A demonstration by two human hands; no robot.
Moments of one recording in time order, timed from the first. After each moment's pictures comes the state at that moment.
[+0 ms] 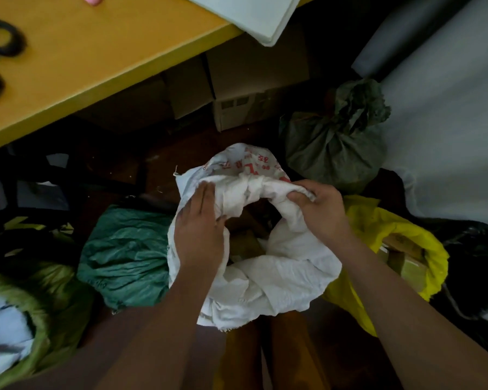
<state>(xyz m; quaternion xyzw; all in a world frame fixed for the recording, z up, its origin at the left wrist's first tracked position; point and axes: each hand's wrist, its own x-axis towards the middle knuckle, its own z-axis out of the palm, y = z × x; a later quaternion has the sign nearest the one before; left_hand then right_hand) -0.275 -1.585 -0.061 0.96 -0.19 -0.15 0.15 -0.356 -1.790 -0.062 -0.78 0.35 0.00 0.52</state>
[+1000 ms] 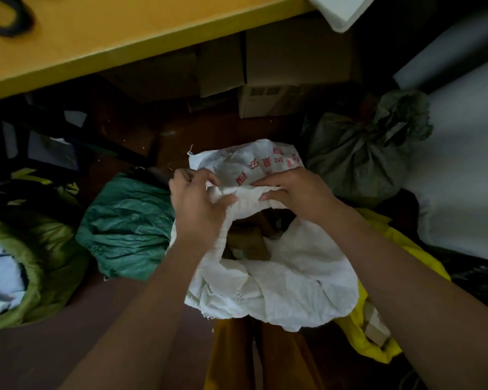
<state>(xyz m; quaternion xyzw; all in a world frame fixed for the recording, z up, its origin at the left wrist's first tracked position) -0.251 -1.584 -0.062 0.93 -0.02 -0.15 0.33 -0.286 -1.784 -0.078 -0.89 0.03 0.21 0.40</state>
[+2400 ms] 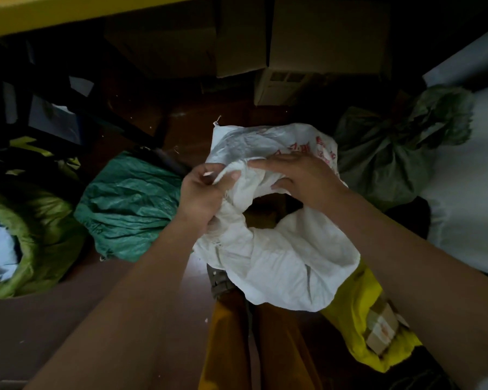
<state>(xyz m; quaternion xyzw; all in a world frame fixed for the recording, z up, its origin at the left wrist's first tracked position) -0.240 -1.576 -0.096 0.72 0.25 -0.27 0.59 -0.263 -1.778 -0.104 -0.92 -0.12 0.20 0.31</state>
